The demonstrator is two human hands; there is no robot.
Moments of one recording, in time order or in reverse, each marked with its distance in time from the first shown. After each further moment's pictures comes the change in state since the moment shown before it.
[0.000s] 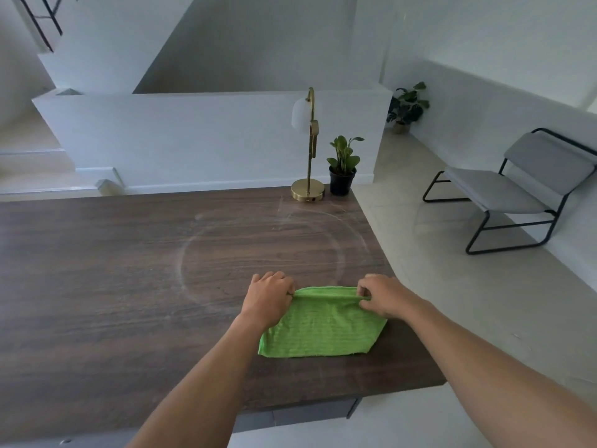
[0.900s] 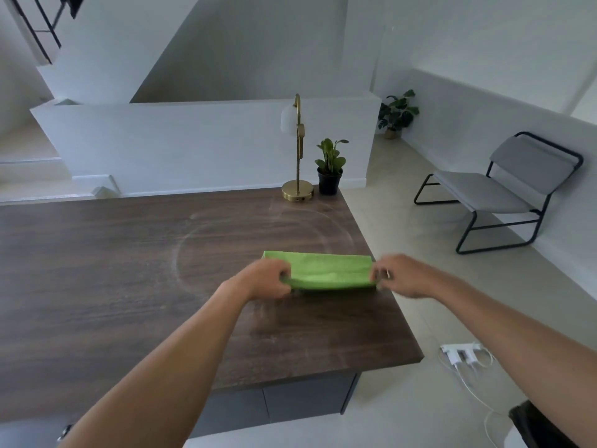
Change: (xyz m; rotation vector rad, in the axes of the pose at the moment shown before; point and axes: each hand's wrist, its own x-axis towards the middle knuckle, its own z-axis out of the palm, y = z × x) left_hand -0.005 0.024 -0.060 -0.158 -0.269 0.049; right_hand -0.059 0.033 -0.056 0.059 0.003 -0.074
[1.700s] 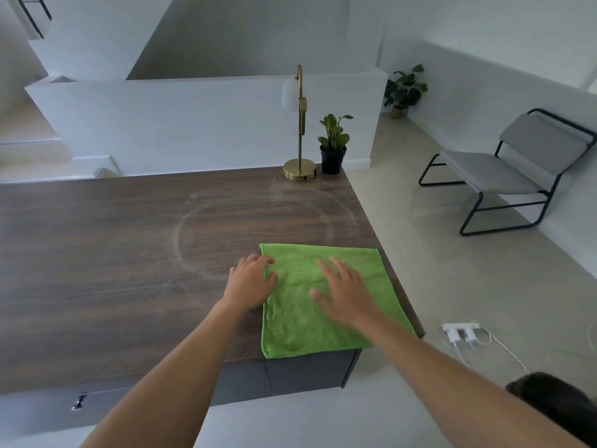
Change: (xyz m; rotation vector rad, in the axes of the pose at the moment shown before) left_hand -0.027 -0.026 0.062 -0.112 0.291 -0.236; right_hand 0.006 -0.089 0.120 0.040 0.121 0.034
